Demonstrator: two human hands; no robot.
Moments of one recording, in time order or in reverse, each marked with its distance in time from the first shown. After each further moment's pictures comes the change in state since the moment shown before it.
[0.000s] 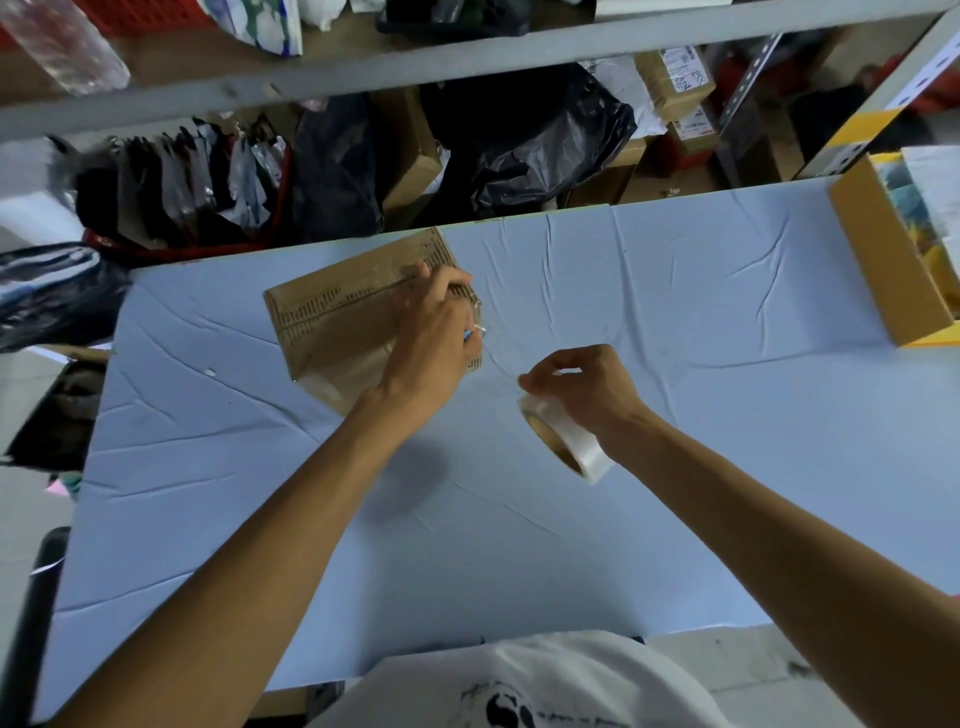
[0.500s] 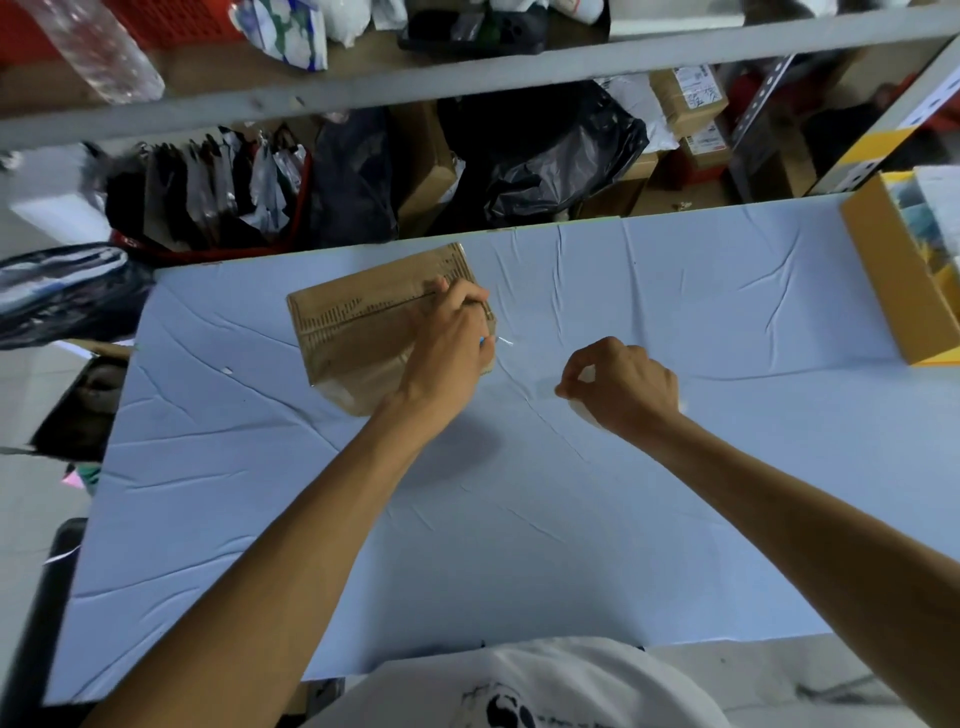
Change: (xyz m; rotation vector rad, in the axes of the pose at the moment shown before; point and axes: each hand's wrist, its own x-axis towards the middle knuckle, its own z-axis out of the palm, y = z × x) left_hand -0.003 0.006 0.001 -0.030 0.035 0.002; right_hand 0.005 -0.002 -0.023 -0.629 0.119 -0.231
